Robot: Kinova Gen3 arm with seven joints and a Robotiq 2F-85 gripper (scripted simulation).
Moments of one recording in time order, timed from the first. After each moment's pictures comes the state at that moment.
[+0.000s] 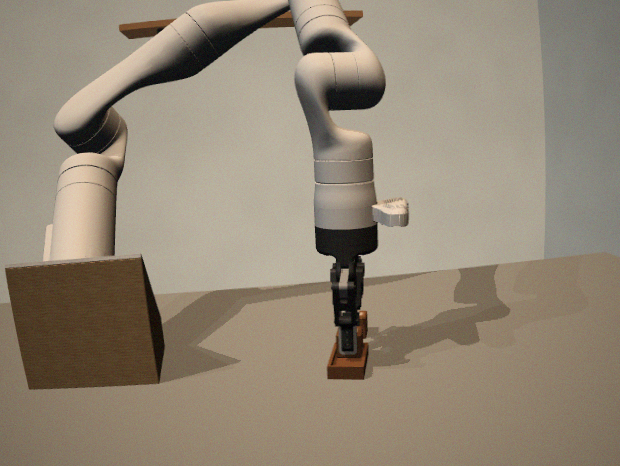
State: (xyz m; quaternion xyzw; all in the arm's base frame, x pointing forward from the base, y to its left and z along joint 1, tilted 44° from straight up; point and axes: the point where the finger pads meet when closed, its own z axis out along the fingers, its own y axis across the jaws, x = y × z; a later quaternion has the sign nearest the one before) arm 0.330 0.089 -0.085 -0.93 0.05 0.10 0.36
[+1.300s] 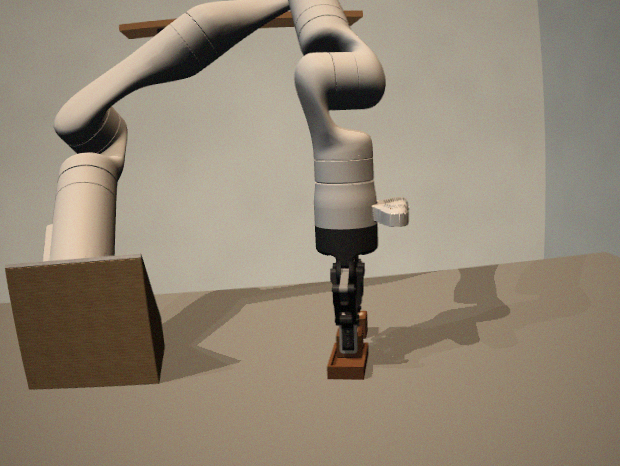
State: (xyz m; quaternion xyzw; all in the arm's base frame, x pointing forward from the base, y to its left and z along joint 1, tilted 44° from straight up) arm 0.330 0.089 -0.085 -0.93 0.05 0.10 0.36
